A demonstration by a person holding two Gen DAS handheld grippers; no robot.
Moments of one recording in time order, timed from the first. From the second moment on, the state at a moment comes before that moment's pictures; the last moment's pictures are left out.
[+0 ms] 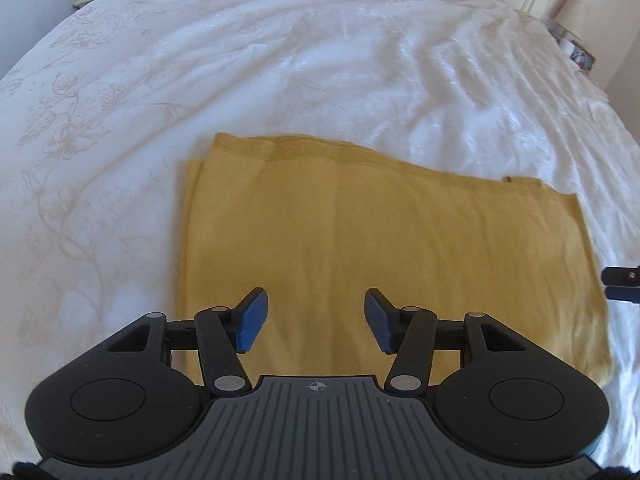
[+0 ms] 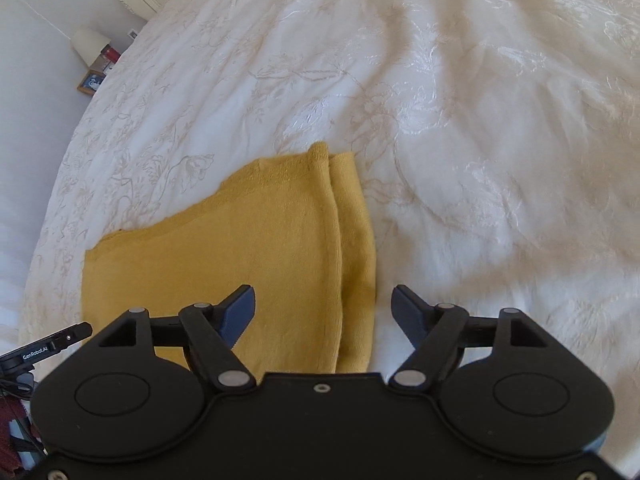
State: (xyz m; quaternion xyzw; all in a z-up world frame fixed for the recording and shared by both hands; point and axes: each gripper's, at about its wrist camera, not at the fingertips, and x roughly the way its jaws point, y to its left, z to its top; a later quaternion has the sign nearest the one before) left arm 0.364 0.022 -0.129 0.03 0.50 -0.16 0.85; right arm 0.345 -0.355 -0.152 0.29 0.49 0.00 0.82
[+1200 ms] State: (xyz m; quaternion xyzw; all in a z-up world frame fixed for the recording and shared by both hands) left arm 0.310 -0.026 -0.194 0.09 0.58 -0.17 0.79; right arm 0.211 -0.234 -0.184 0.21 0.61 -0.05 0.77
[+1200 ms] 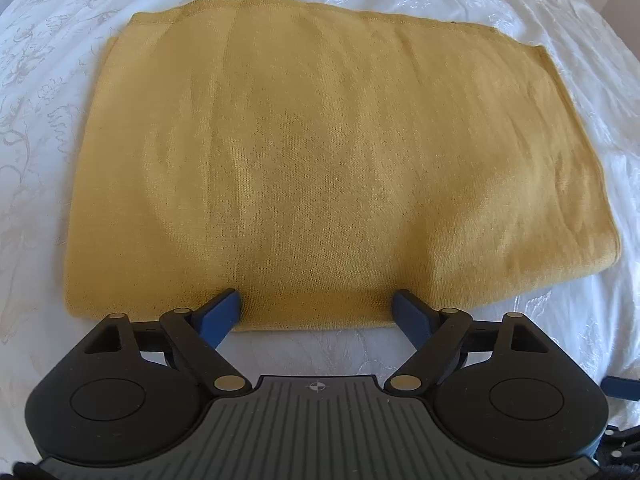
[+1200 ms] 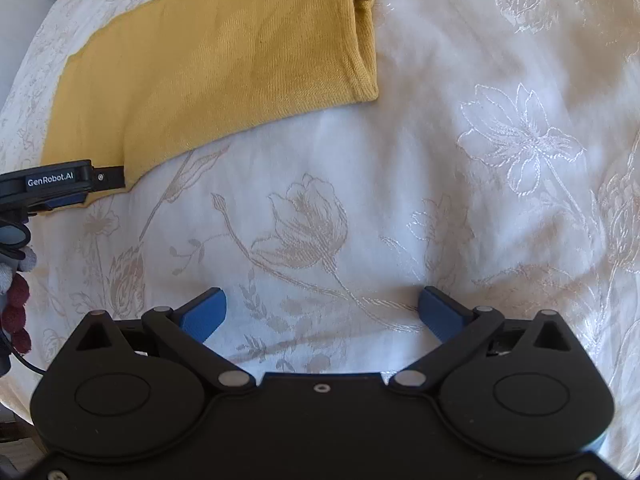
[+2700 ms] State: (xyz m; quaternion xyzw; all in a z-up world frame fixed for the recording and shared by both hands) left arm 0.289 -0.053 -0.211 0.12 0.57 -0.12 0.80; right arm 0.344 -0.375 -0.191 0.37 0.48 0.09 0.79
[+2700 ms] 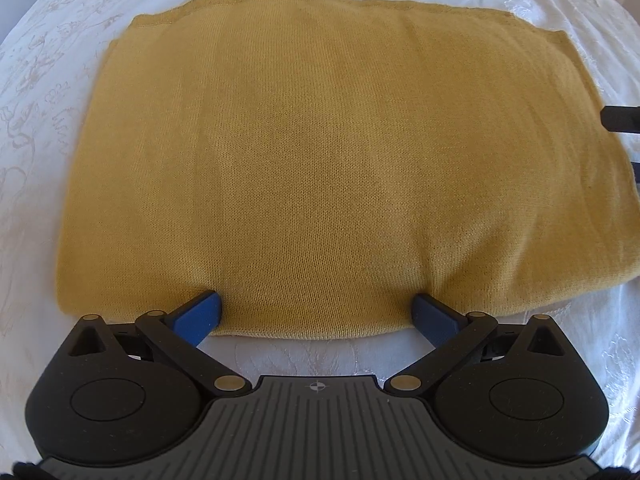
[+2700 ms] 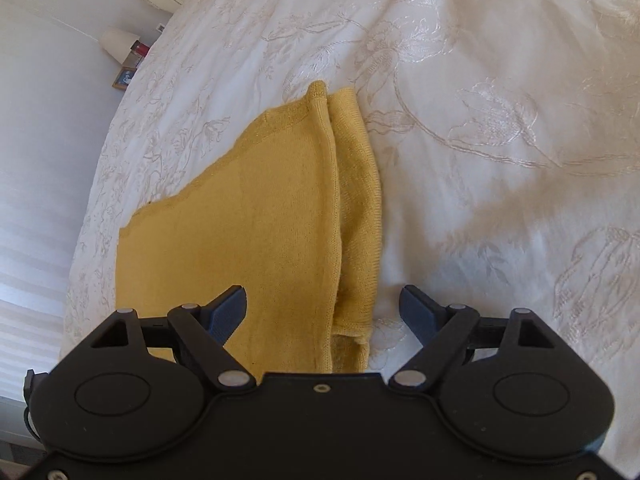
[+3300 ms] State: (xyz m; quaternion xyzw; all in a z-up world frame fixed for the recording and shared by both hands) left arm 0.298 -0.054 -0.207 0.12 0.58 -0.11 0.80; right arm 0.378 -0.363 -0.210 0.41 0.45 0.19 0.77
